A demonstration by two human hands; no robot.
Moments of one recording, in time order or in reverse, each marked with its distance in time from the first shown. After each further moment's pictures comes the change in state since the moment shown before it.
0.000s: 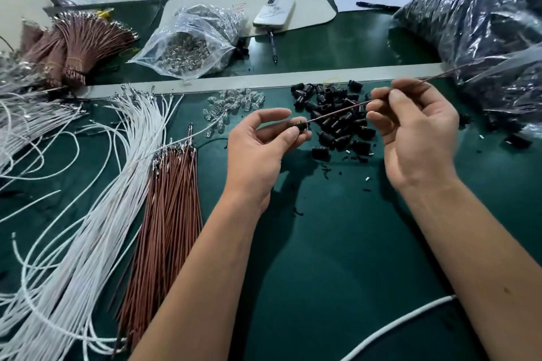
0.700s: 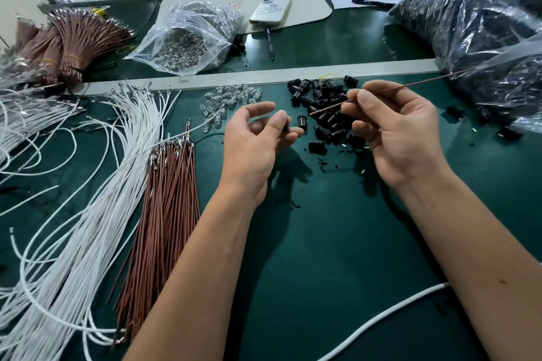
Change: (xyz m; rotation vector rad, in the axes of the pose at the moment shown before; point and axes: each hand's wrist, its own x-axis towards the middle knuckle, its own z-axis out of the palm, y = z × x) left_hand -0.001 0.005 -0.001 0.033 0.066 -0.028; right_hand -0.011 -0.002 0.002 -0.039 -0.143 0.119
